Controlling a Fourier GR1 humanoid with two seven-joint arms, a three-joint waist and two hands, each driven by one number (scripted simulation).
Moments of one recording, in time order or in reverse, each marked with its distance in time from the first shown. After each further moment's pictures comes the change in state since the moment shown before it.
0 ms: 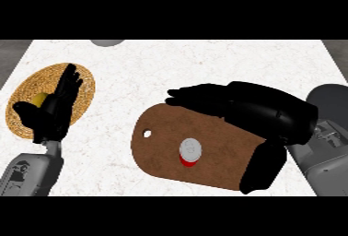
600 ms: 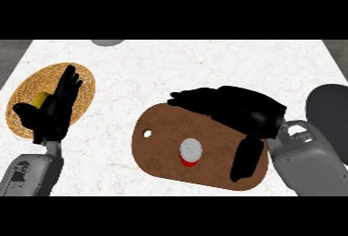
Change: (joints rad) left arm 0.005 -0.028 0.041 0.019 -0.027 -0.041 -0.018; right arm 0.048 0.062 0.033 0.098 0.220 0.041 -0.067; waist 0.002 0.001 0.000
